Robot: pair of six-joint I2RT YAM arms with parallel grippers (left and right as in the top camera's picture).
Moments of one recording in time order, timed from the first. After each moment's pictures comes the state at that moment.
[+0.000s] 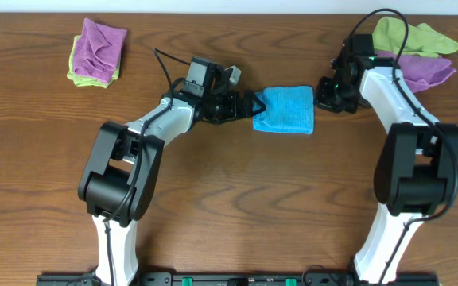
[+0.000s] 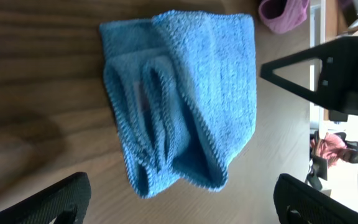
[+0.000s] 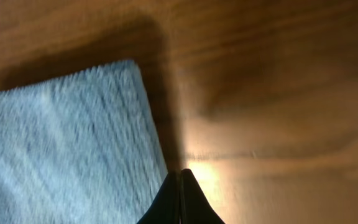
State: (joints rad) left arm -0.38 2.10 1.33 -0.11 0.75 -0.55; right arm 0.00 2.12 1.59 -0.81 -0.20 0.30
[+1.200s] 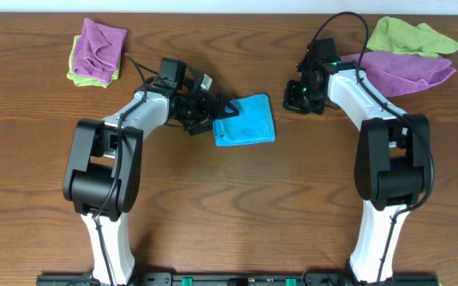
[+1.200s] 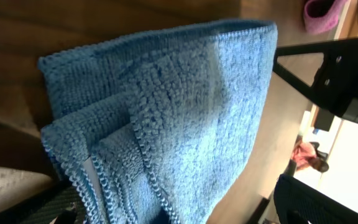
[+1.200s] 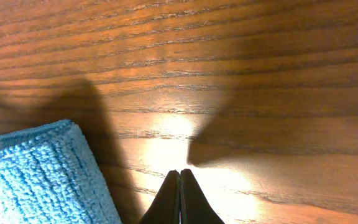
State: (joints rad) left arm -0.23 2.11 1.33 -0.42 0.85 -0.48; right arm 0.15 2.18 1.59 -0.72 -0.28 0.36
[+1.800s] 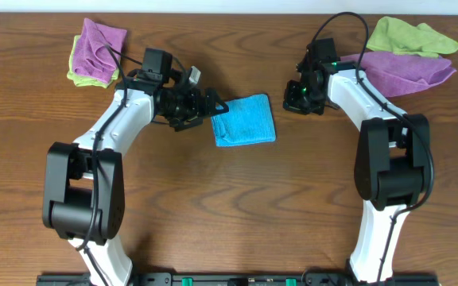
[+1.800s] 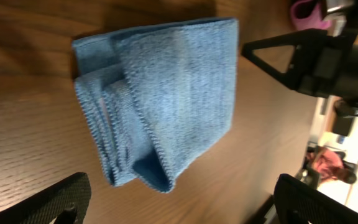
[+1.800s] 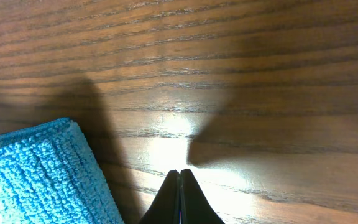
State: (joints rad) left arm -0.20 1.93 1.33 -0.60 0.75 -0.40; right arm 0.15 2.18 1.59 -0.72 -0.28 0.36
